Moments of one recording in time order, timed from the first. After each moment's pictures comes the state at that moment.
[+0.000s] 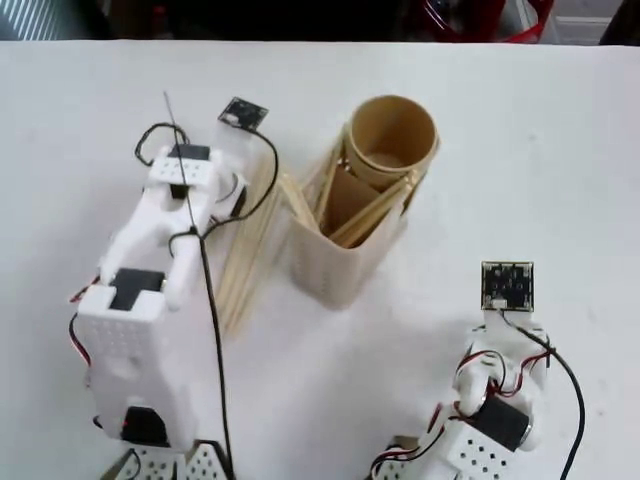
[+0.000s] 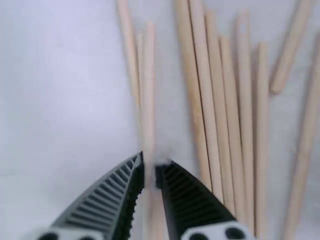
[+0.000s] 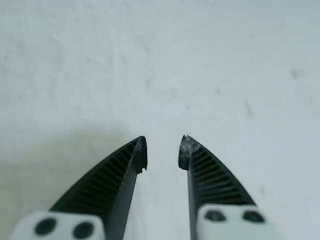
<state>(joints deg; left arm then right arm) -1.2 28.2 -0.9 58.9 -15.0 28.8 -102.8 96.4 60.0 31.7</state>
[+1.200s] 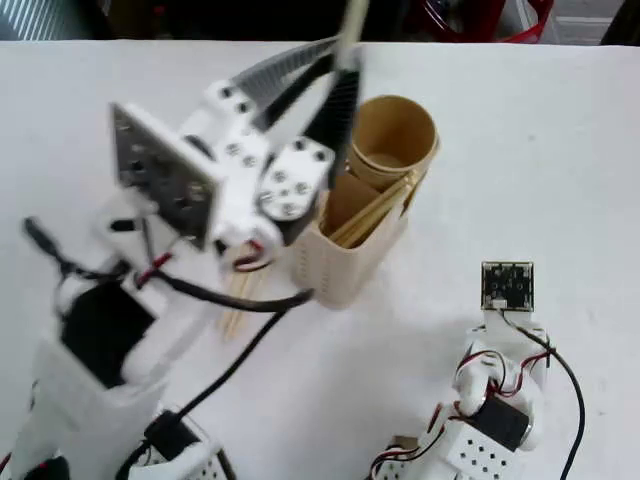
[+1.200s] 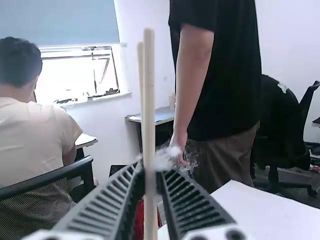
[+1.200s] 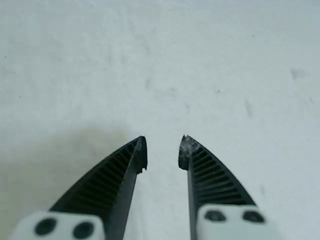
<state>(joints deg) 35.8 -36.6 -0.9 36.6 -5.8 28.8 -102.8 96.4 60.0 31.7</state>
